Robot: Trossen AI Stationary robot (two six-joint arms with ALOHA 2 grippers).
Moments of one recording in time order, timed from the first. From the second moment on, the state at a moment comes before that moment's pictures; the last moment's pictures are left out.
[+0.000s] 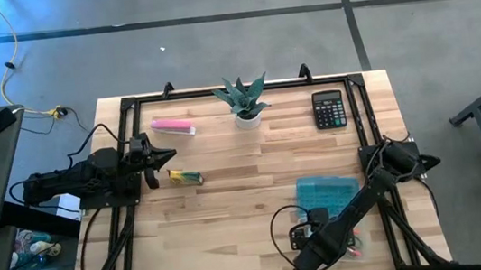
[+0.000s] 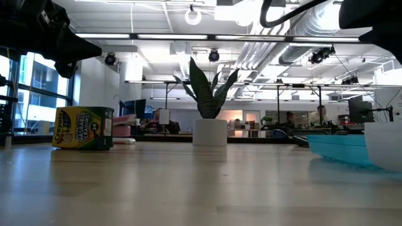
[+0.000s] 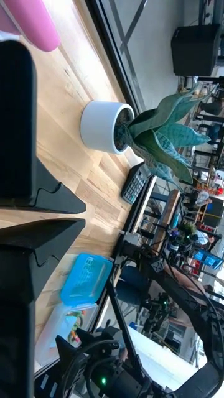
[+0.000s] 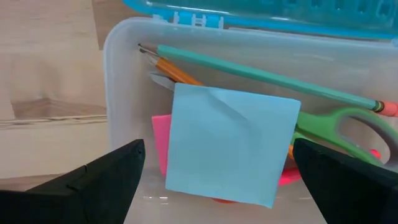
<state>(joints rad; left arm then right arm) 0.16 0.01 0.16 -0.24 -0.22 -0.30 0.73 2.03 1.56 -1.19 0.01 2.33</state>
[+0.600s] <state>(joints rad) 0.16 0.01 0.16 -0.24 -0.22 -0.30 0.73 2.03 1.64 -1.30 0.08 2.32</state>
